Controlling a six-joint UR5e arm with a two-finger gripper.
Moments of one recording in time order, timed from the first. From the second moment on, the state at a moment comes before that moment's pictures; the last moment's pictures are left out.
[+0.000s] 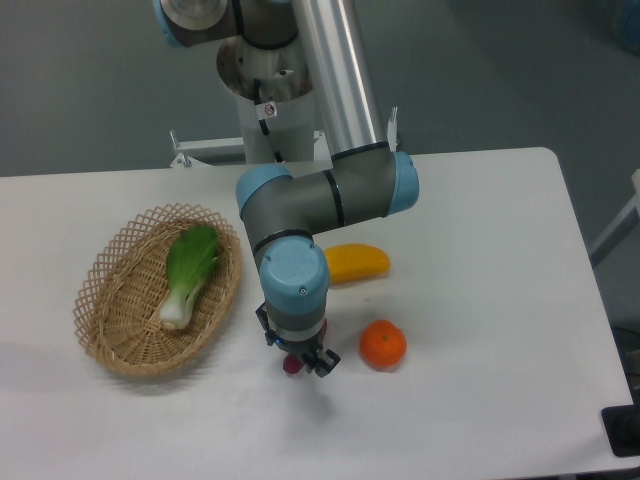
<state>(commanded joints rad) 2.27 -2.11 -1.54 -1.03 1.56 1.01</state>
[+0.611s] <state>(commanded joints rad) 2.37 -2.08 -1.49 -1.02 1.56 1.09</state>
